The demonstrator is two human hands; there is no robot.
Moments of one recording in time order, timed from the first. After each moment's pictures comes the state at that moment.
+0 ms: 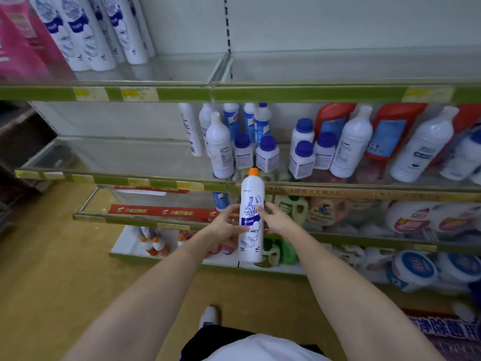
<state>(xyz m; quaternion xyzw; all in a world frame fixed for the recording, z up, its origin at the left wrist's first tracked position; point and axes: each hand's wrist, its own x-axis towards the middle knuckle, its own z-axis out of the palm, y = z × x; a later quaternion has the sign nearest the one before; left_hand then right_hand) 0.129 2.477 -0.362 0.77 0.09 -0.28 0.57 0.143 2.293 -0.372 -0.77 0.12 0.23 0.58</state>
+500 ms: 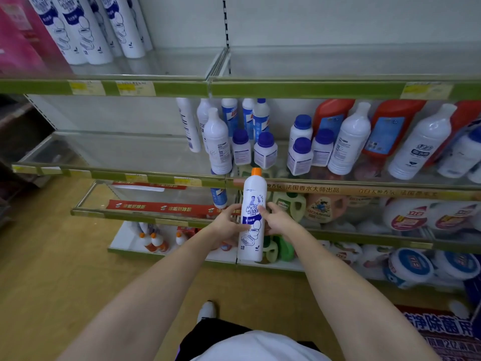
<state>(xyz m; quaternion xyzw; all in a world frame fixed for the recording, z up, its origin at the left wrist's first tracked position) 0.128 2.465 -0.369 0.78 0.11 -0.28 0.55 0.139 2.287 -0.382 -0.75 0.15 0.24 0.60</state>
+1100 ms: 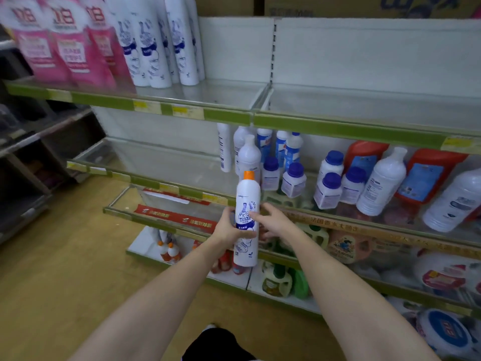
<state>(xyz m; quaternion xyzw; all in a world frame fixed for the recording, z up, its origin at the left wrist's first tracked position) 0.129 2.513 -0.332 0.76 0.15 -0.10 0.62 0.179 2.351 -0.317 -0.78 -0.01 0.25 0.57</state>
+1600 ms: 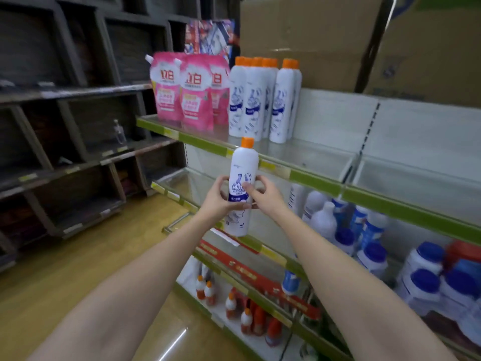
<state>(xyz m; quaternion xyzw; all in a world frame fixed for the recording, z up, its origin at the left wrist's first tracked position) 0.172 2.715 -0.179 0.80 0.15 0.19 0.55 0.255 2.572 -0.169 -0.75 -0.25 0.12 0.59</state>
